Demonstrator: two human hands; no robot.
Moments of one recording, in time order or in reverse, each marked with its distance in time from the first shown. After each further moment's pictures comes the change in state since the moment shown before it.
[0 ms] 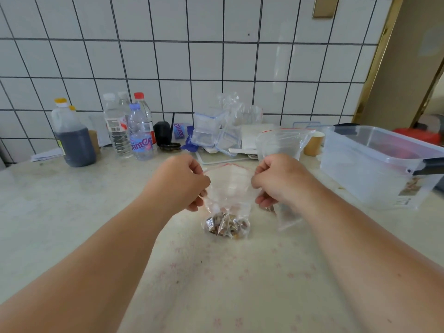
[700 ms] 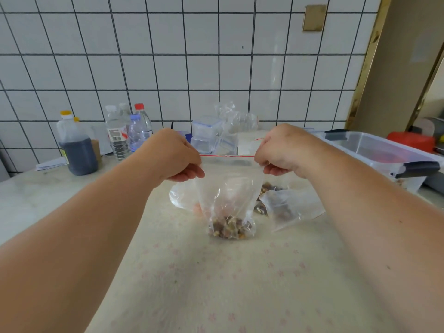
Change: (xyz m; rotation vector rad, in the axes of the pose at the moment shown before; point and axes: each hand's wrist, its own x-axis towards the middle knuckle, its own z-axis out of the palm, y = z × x) left_hand 0.006 0.060 -0.039 -0.015 -0.050 -0.067; right_hand 0.001 -0.055 -0.050 -0.189 0.029 0.000
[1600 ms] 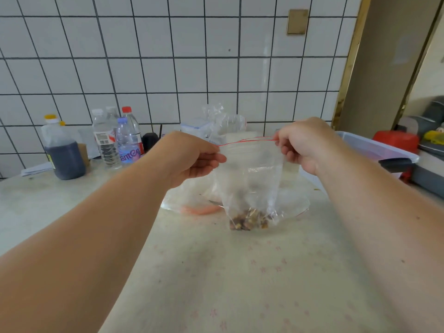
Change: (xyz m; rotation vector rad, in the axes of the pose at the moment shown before) left_hand -0.004 0.023 0.042 -0.520 -0.203 0.001; right_hand 0.007 0.044 -0.044 0.567 0.233 0.094
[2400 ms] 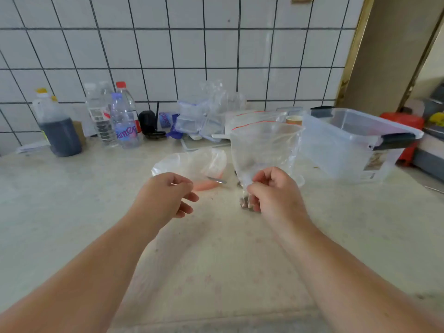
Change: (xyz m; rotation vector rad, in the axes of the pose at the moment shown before) left_hand -0.040 -0.124 -0.022 0.273 0.218 -0.023; right_hand -0.094 0.122 0.043 0.103 -0.061 -0.078
